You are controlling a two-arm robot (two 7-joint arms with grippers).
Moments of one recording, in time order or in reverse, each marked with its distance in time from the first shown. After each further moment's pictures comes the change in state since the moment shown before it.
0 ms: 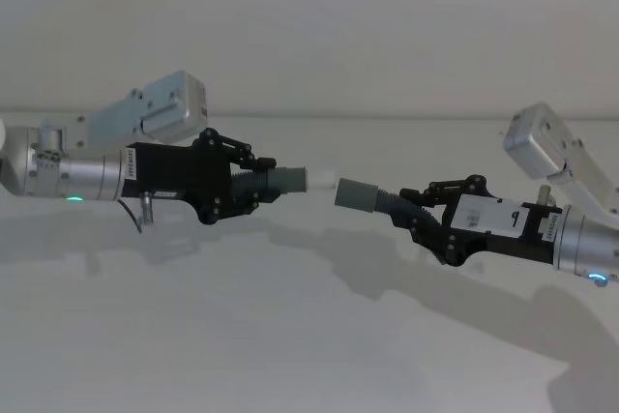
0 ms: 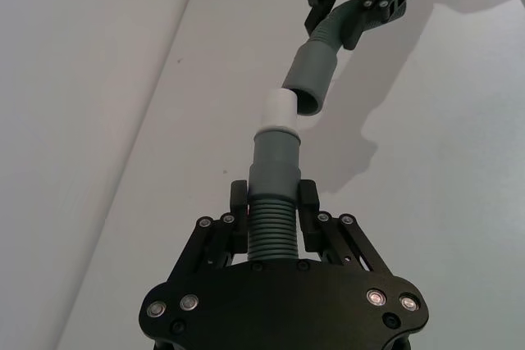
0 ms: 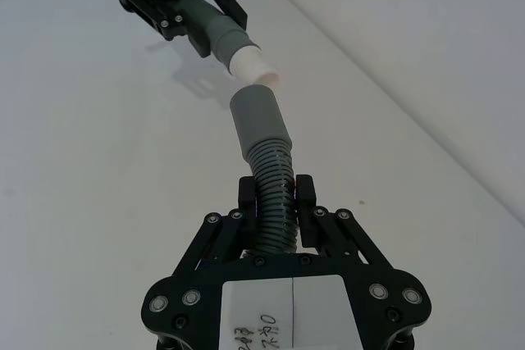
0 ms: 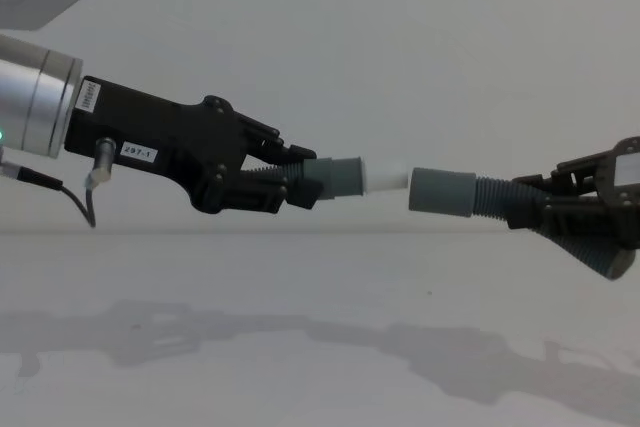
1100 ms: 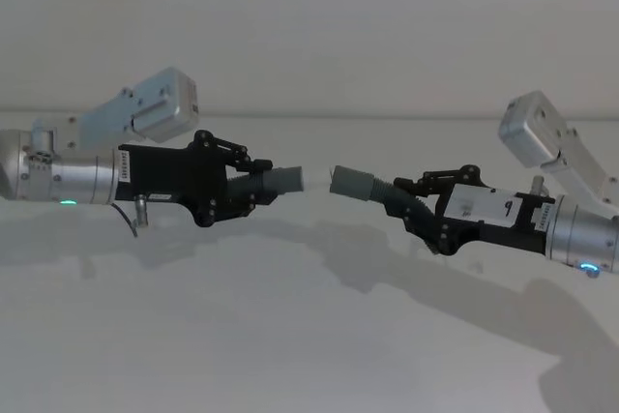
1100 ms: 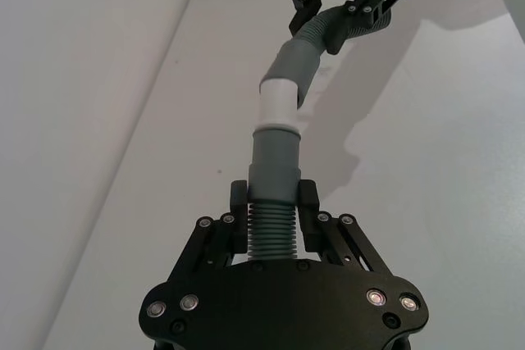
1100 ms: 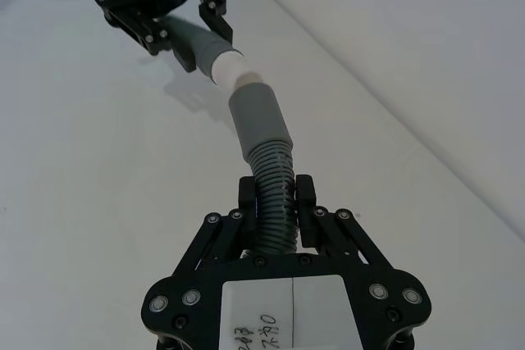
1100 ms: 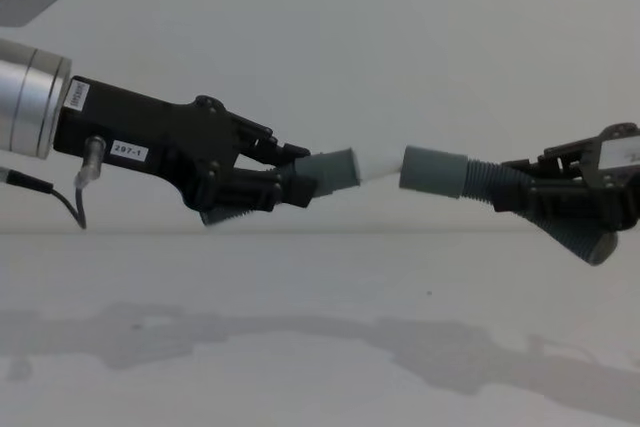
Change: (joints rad) left arm 0.009 0.026 0.008 -0.021 -0.051 0.019 0.007; right arm 0.033 -0.005 -0.028 0.013 0.023 0.000 -0.021
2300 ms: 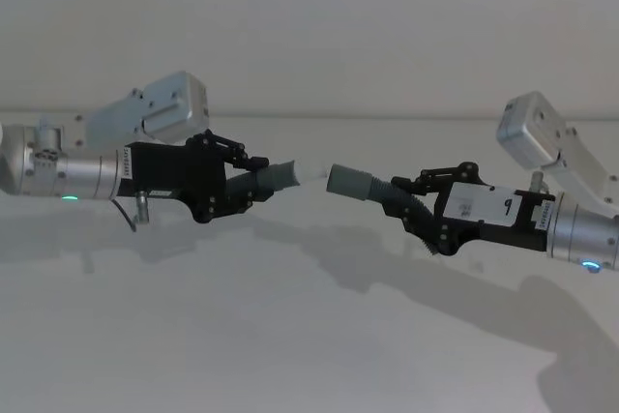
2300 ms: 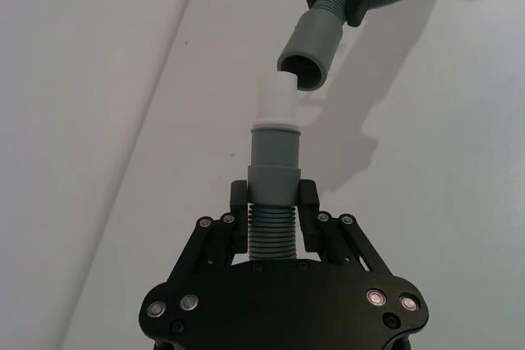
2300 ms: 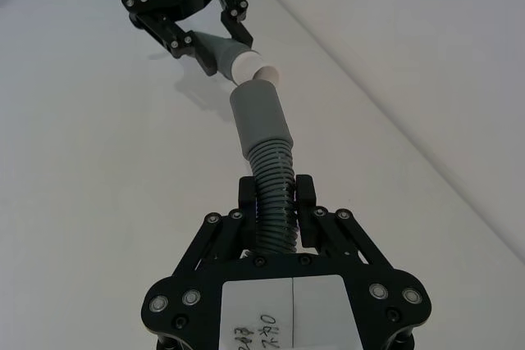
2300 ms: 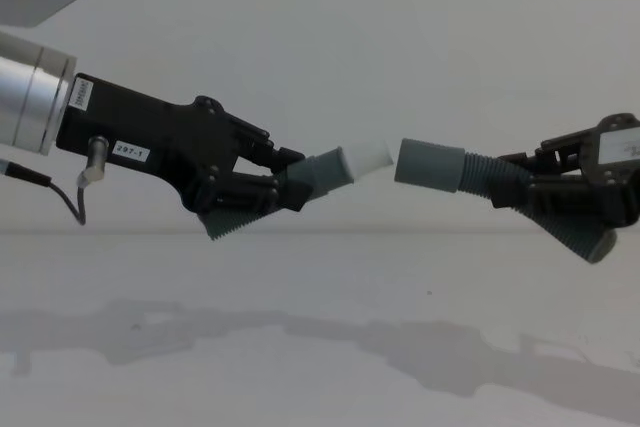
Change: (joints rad) left arm -0.028 0.019 0.042 -0.015 0.042 0.018 0.049; right arm 0.021 0.032 -0.034 -0.012 0.002 -0.030 -0.004
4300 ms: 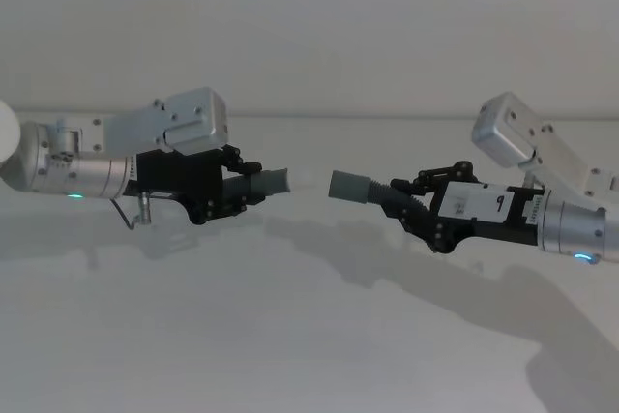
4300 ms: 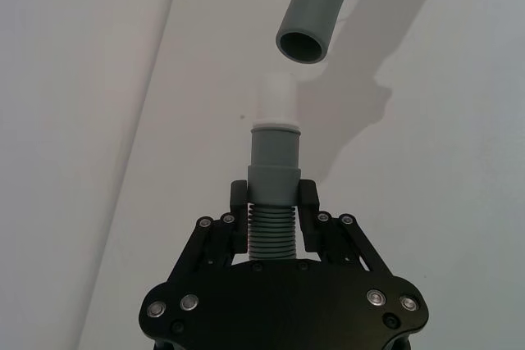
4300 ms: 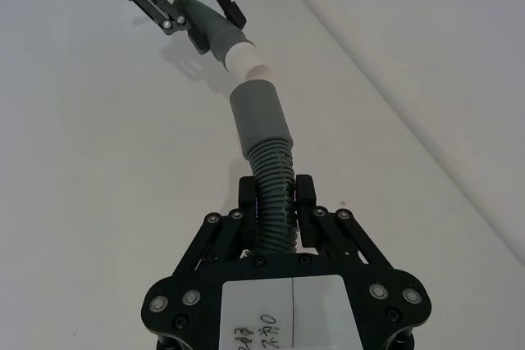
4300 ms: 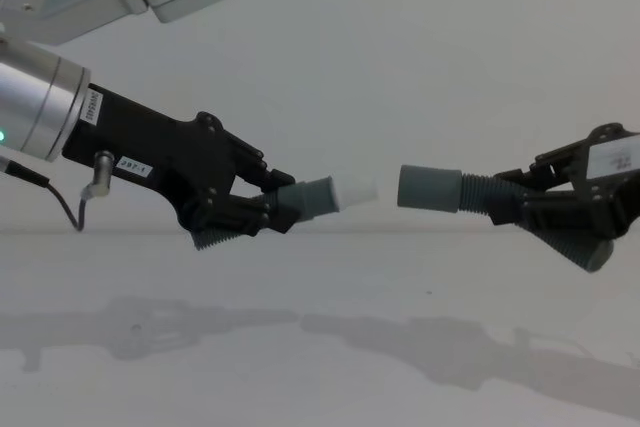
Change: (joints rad) left arm -0.034 0.001 0.046 -0.004 0.116 0.046 0.038; right arm 0.067 0.028 -0.083 0.007 -0.039 0.052 -0.050
